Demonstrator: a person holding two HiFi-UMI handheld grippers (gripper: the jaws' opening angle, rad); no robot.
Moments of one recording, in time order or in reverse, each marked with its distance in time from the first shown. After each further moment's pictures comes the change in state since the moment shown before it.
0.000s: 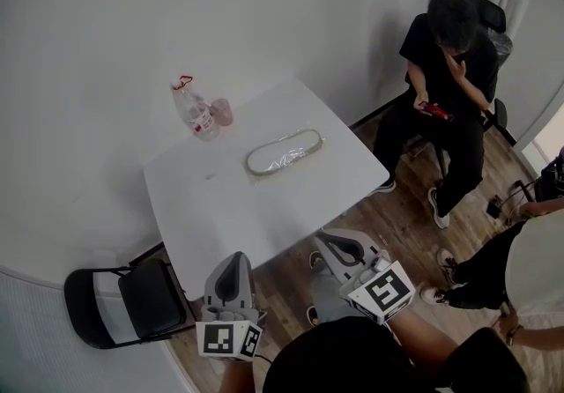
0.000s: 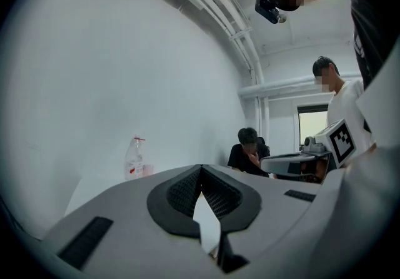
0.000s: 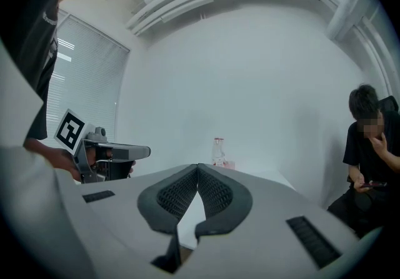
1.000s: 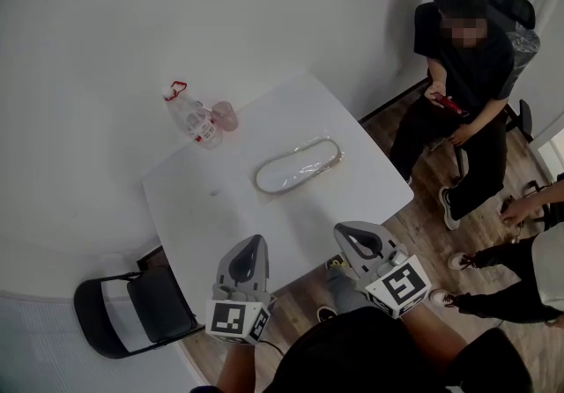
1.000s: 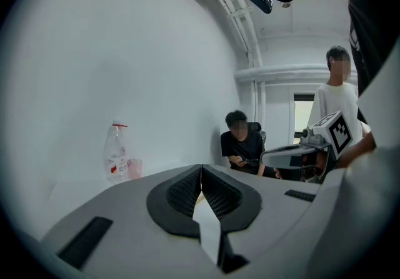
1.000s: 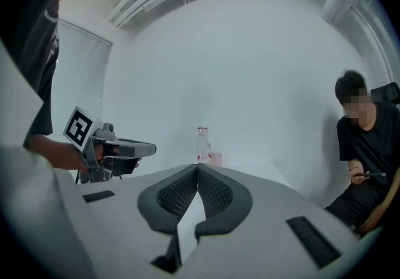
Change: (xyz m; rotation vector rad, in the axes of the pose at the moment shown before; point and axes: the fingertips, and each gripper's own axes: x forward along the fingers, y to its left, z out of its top) left arm 0.159 0.044 -0.024 0.039 0.140 -0.096; right arm 0.091 -0.113 -0.034 0.044 0.087 -0.015
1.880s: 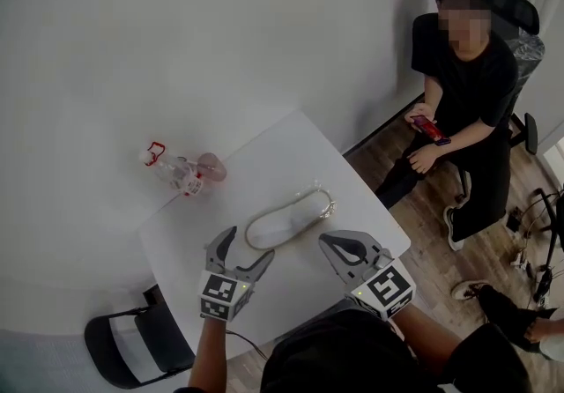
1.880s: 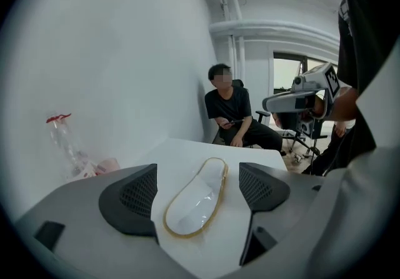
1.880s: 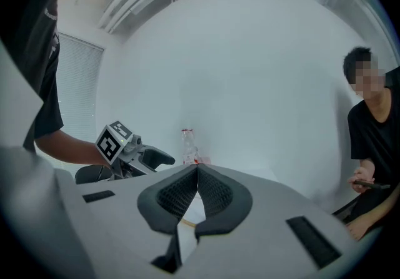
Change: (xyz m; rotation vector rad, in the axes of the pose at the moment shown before) left arm 0.179 0.052 -0.040 0.261 0.359 -0.222; right arm 0.080 -0.119 0.016 0.046 -0.001 0.047
